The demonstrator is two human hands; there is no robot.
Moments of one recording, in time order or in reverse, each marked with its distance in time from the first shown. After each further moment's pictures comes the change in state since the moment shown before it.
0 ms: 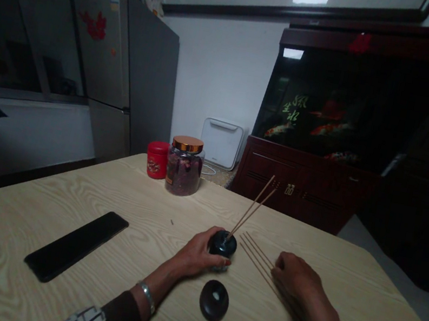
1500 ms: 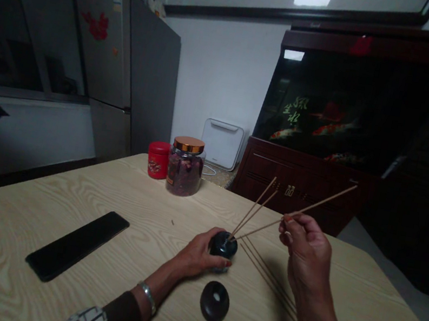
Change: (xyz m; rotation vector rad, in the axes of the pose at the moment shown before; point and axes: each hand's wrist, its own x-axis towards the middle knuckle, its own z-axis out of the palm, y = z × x) left_hand -0.001 0.006 -0.001 0.008 0.014 0.013; right_hand -0.038 -0.098 -0.065 1.466 0.646 -0.164
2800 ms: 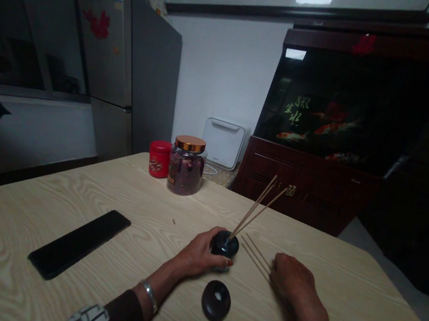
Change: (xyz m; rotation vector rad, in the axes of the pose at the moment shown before) left_hand 0.000 -0.003 0.000 -0.006 -0.009 -0.016; right_hand 0.007 0.079 -0.055 -1.734 -0.707 0.093
